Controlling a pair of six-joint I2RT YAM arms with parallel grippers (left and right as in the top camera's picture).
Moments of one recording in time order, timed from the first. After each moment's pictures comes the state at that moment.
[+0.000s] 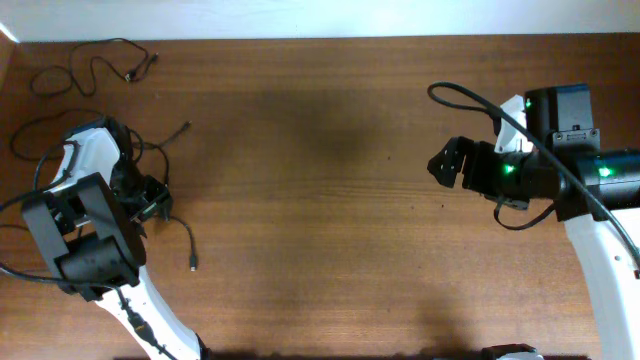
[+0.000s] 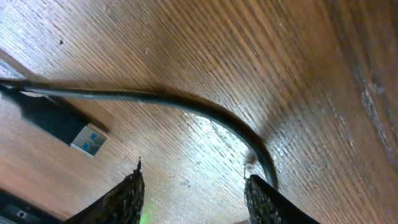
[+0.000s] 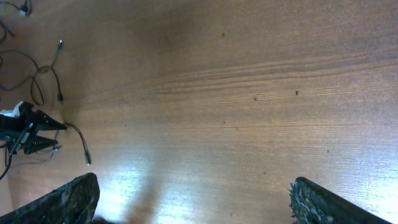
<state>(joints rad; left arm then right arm) 0.39 2.13 1.51 -1.26 -0.09 -0.51 0.09 1.33 1.49 -1.26 -0.34 0.38</state>
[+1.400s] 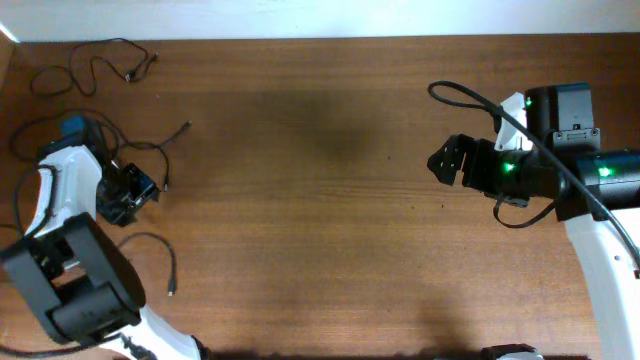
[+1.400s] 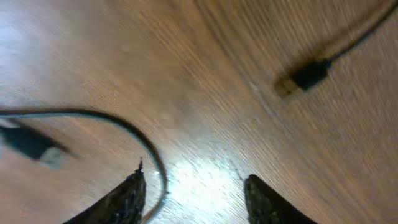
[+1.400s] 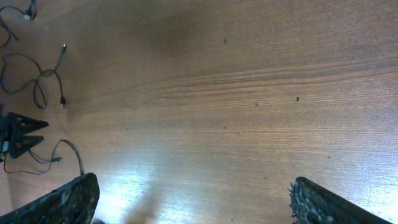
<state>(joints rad) 0.45 1.88 1.38 -1.05 0.02 -0.41 0.09 1.33 1.49 -1.24 -0.34 0.38</state>
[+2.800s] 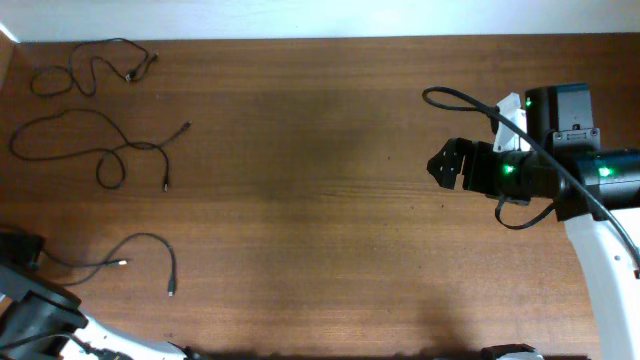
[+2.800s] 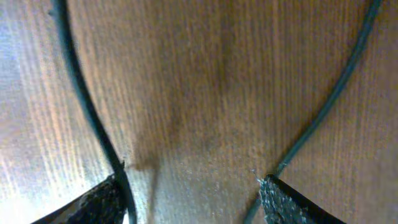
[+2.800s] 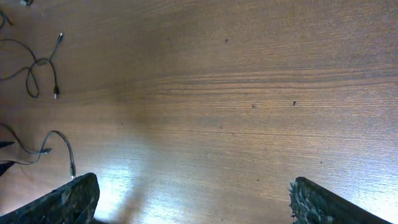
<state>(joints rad) 1.04 2.04 1.38 -0.65 -0.05 -0.37 0.09 1.33 1.49 -1.24 -0.34 0.31</state>
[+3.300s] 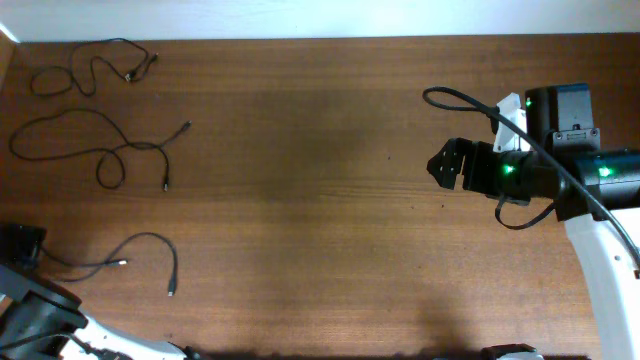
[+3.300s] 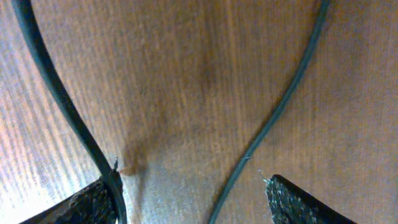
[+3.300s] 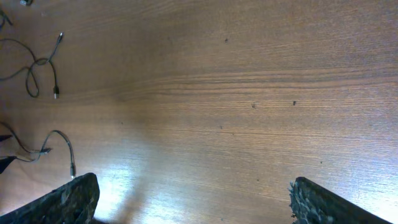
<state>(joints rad) 1.04 2.04 1.38 -0.63 0.05 -0.37 0.09 1.33 1.49 -1.24 -0.34 0.31</state>
